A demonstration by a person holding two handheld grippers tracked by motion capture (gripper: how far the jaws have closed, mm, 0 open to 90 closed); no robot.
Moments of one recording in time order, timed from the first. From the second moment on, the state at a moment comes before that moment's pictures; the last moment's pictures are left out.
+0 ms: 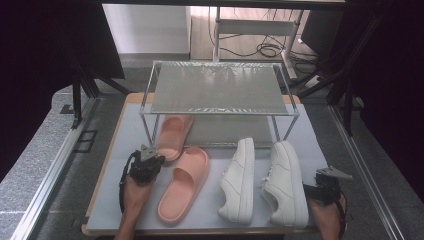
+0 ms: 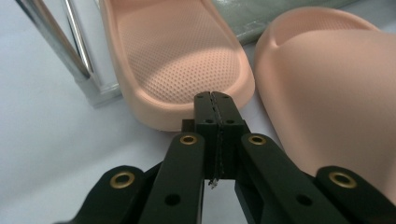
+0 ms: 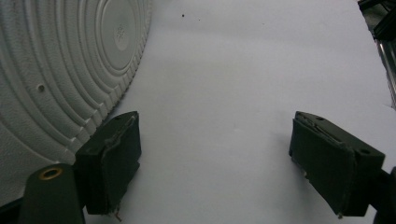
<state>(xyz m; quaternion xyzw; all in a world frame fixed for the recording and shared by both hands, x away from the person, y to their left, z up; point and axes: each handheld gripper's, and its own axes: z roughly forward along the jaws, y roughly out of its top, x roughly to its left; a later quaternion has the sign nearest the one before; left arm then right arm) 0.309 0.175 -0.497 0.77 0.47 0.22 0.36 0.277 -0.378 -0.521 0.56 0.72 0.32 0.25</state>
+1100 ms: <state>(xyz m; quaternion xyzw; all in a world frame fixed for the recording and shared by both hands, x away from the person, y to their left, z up) 0.367 0.154 -0.503 0.78 0.47 0.23 0.35 0.277 -0.378 -0.521 0.56 0.72 0.32 0.25</state>
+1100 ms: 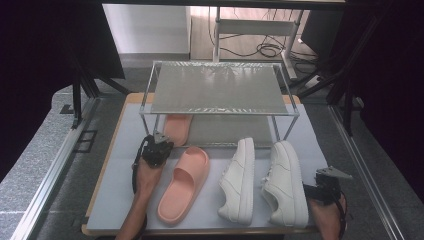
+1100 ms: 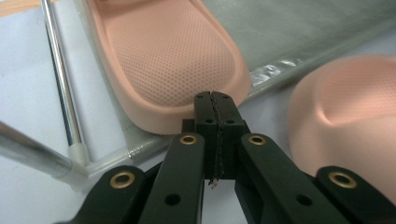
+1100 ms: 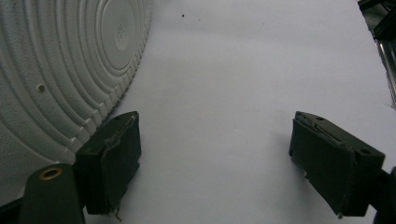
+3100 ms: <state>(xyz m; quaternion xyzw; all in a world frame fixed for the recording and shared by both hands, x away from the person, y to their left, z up) 0.272 0.186 -0.457 0.80 0.42 0.14 0.40 0.277 -0.377 -0.521 0.56 0.72 0.32 0.25</state>
